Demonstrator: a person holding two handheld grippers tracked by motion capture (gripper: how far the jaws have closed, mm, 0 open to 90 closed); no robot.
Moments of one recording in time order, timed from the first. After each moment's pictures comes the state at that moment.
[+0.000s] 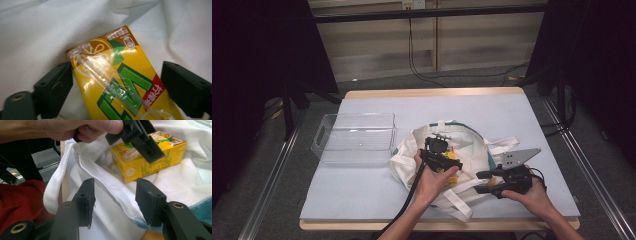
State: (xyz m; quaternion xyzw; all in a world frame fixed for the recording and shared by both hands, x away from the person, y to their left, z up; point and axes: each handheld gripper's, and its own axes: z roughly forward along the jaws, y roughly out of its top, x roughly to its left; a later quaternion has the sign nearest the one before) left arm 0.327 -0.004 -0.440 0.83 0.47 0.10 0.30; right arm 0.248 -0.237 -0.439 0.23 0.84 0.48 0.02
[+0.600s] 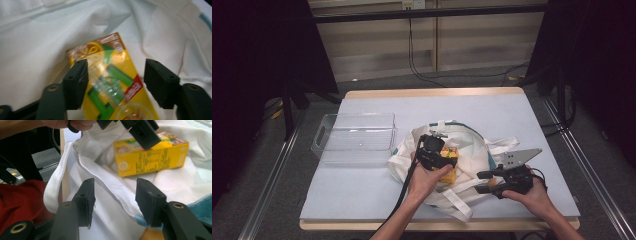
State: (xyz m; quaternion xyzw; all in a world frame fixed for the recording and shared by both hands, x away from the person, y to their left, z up) left arm 0.324 0.011 -0.427 0.83 0.43 0.06 0.35; right arm 0.247 -0.239 -0.439 0.23 0.84 0.48 0.02
